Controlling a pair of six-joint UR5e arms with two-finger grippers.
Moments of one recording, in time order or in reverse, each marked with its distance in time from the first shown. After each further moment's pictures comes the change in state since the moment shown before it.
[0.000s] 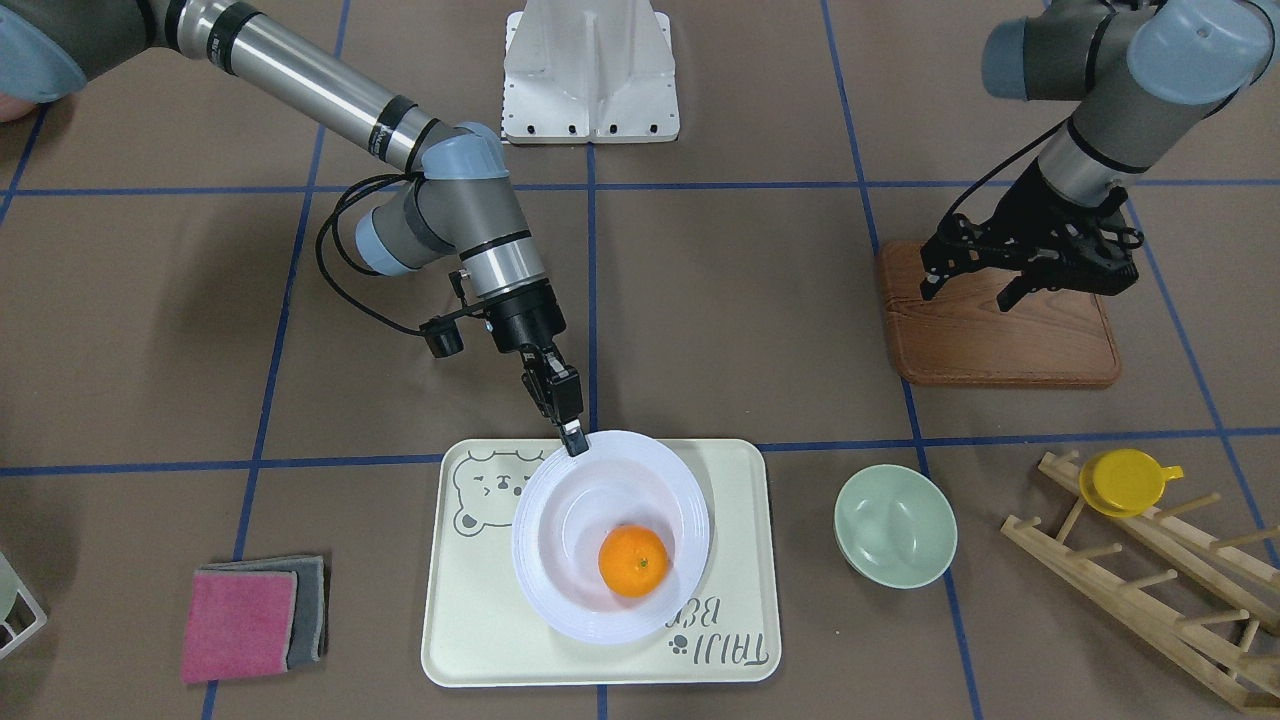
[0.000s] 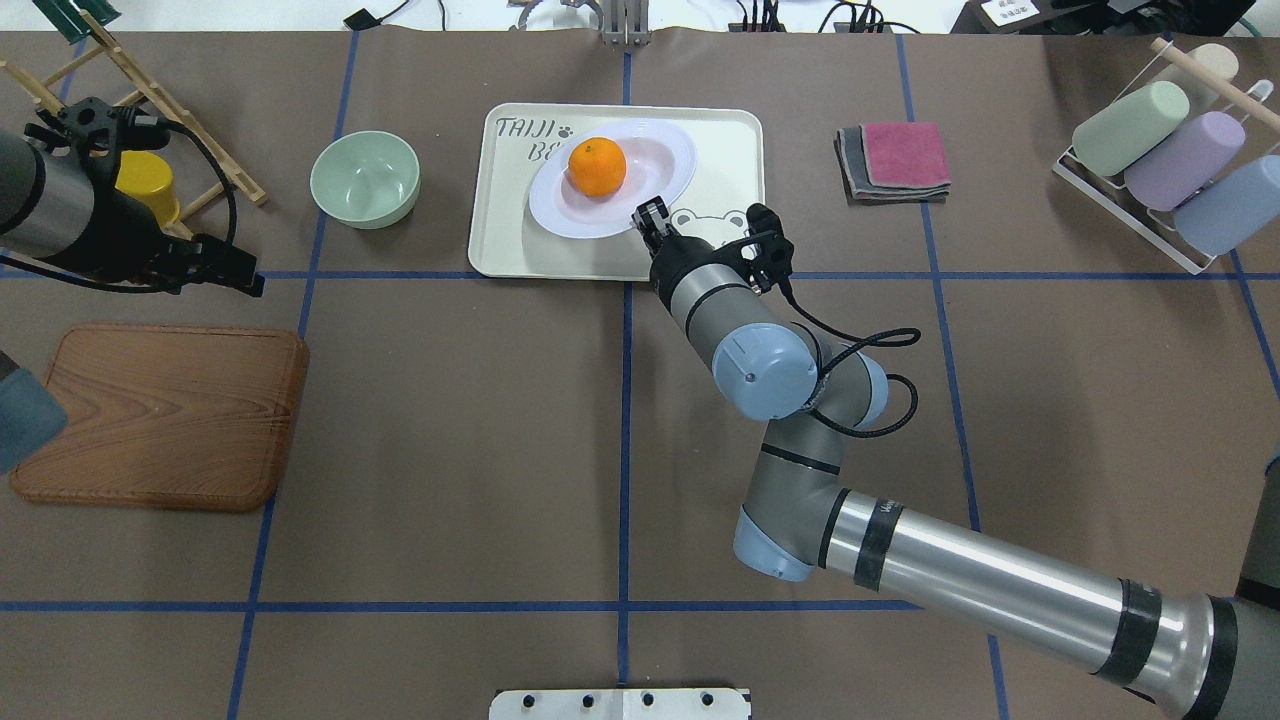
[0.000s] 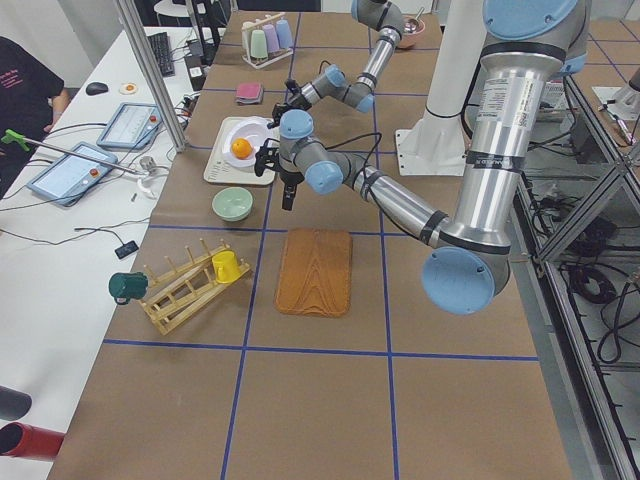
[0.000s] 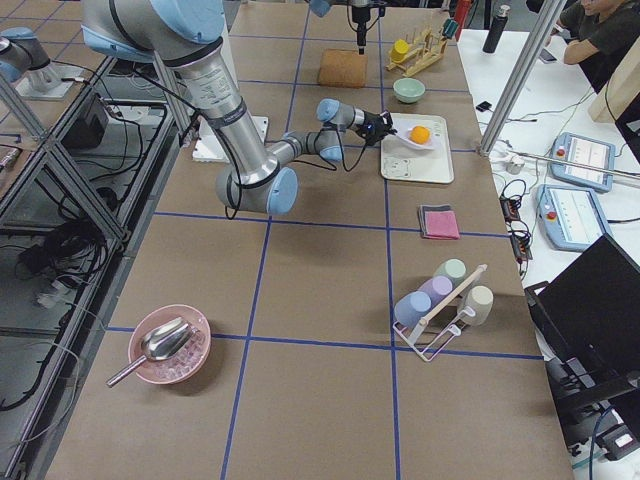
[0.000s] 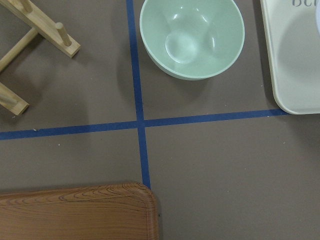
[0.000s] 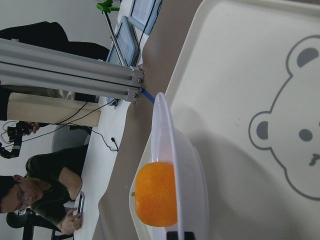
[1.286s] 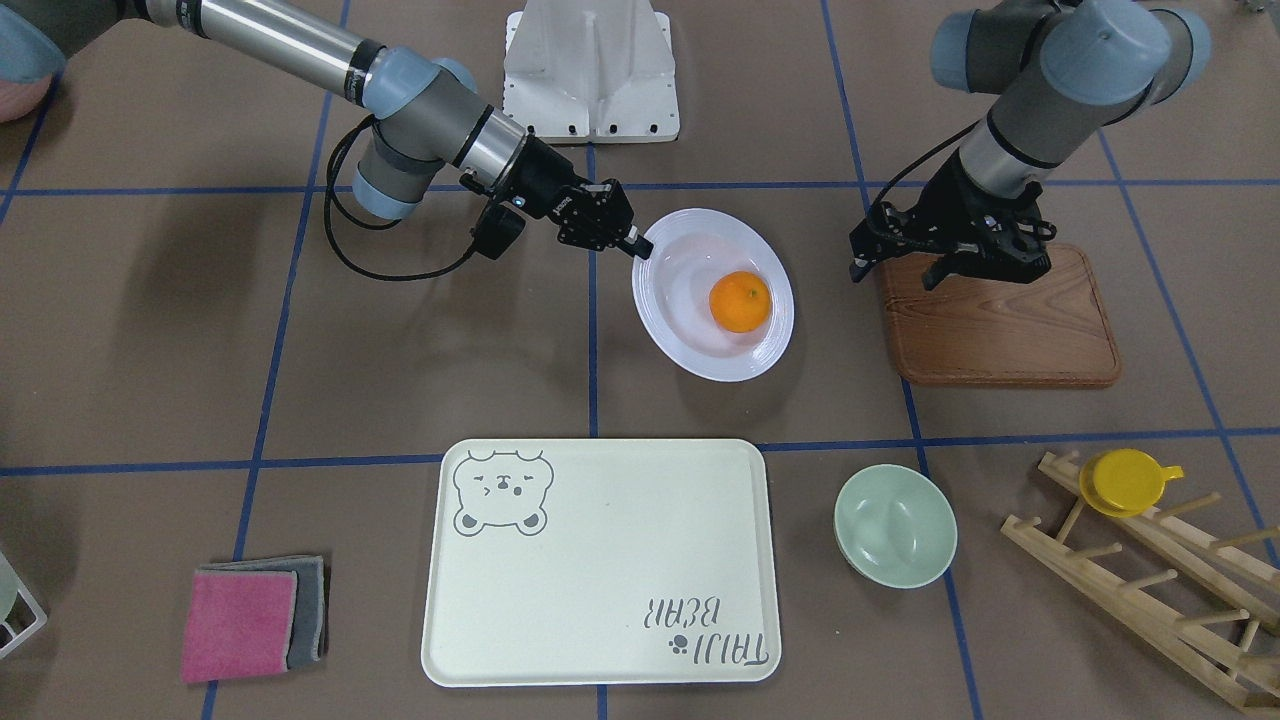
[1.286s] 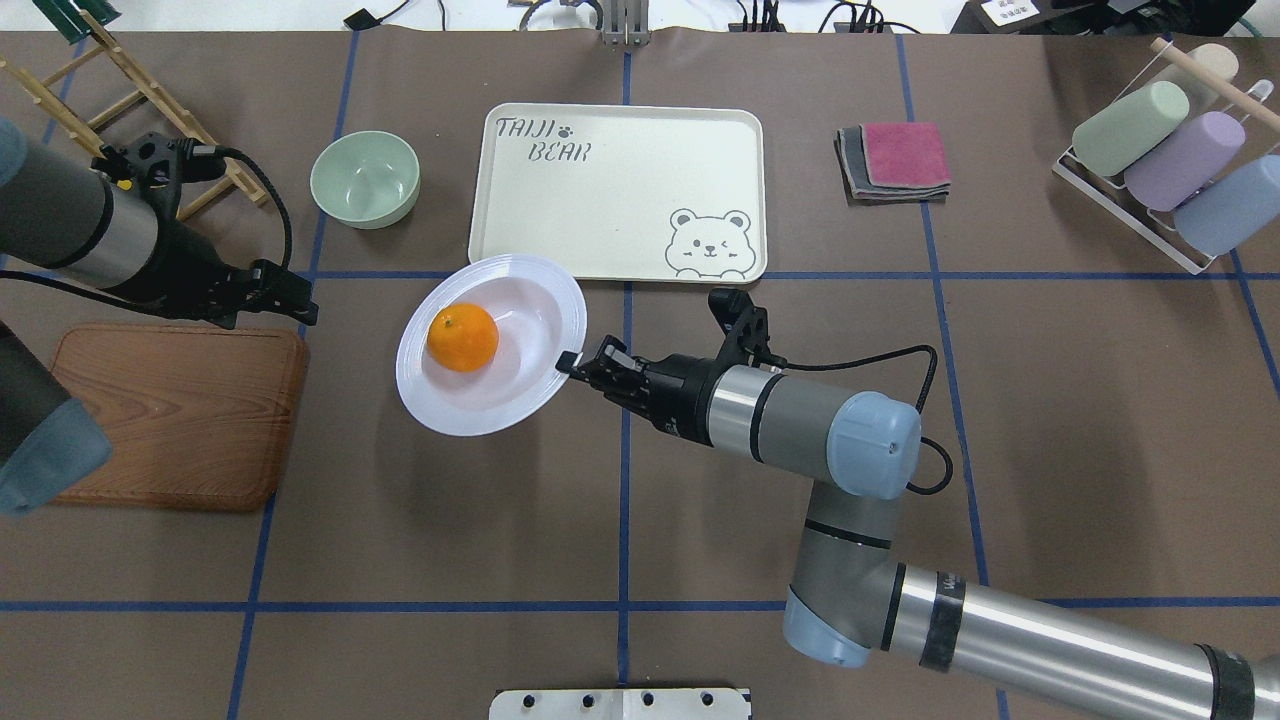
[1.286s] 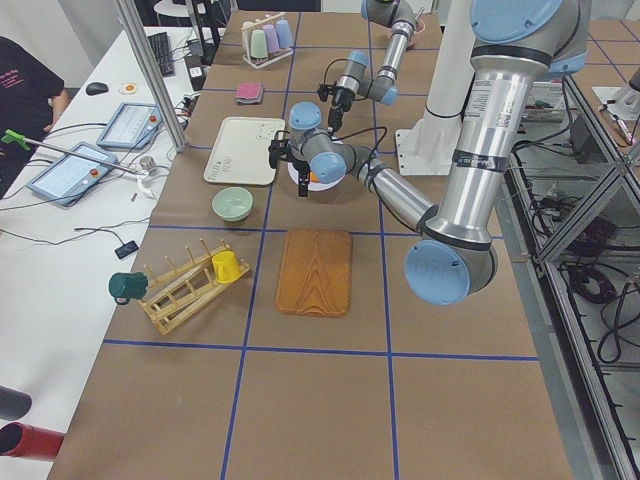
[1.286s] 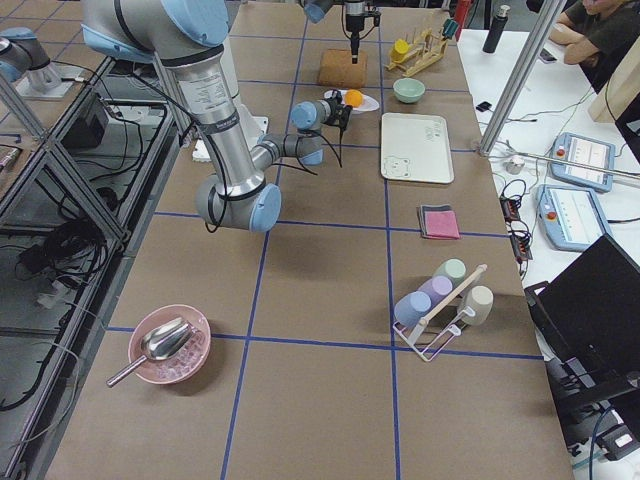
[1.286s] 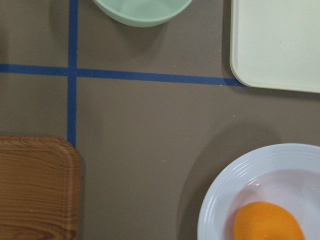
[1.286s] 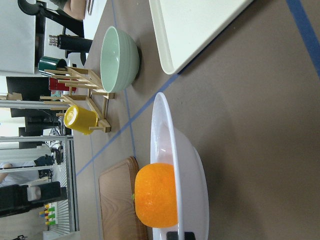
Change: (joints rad) left arm 0.064 -0.025 -0.012 -0.002 -0.007 -0.111; right arm -0.064 -0.147 0.224 0.357 0.412 -0.280
